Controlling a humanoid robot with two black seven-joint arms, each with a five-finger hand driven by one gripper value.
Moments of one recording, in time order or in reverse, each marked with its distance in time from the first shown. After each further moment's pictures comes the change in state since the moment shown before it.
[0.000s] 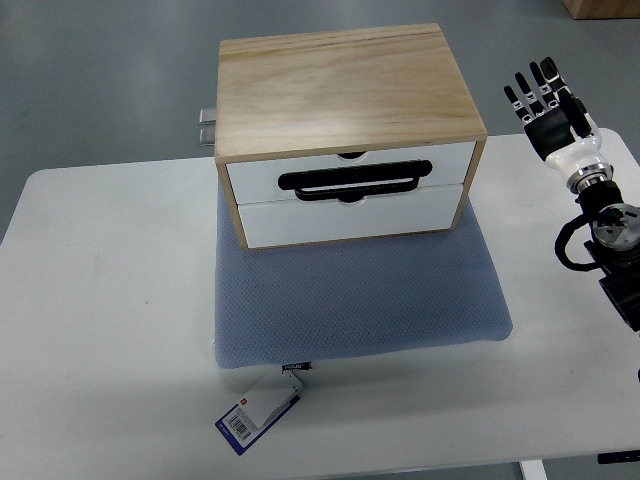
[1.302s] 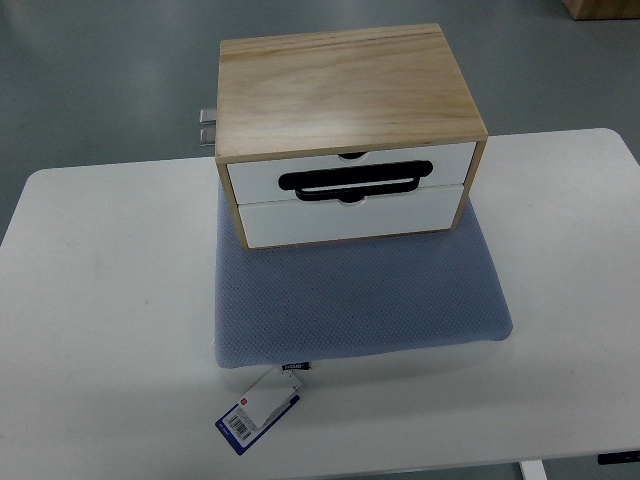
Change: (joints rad) left arm -0.029 0.000 0.003 -0.034 0.000 -0.013 -0.001; right arm 1.063 -0.506 -0.844 0.698 -1.030 0.148 -0.727
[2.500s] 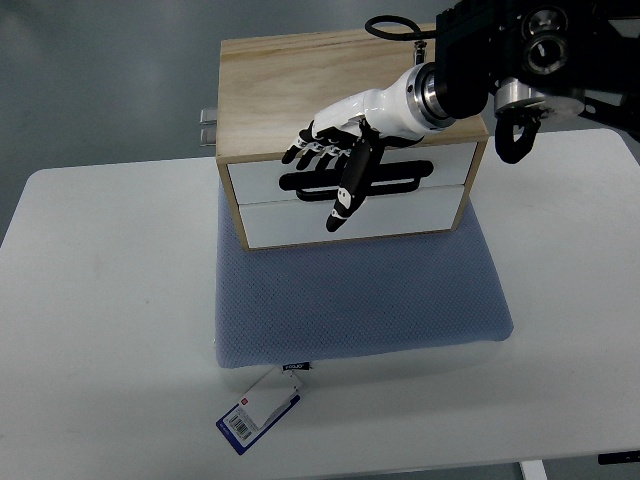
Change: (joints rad) left arm 0.002 0.000 0.003 0.011 -0.001 0.000 0.000; right arm -0.130 0.243 -0.171 0.337 0.401 -0.353 -0.071
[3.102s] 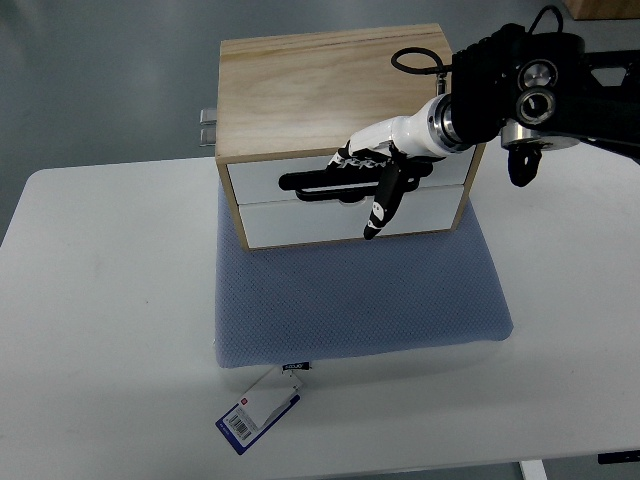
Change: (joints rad) left arm 0.000 0.000 0.000 0.000 0.001 0.000 0.000; right arm -0.111 -0.012 -0.021 -0.042 -0.163 0.022 0.000
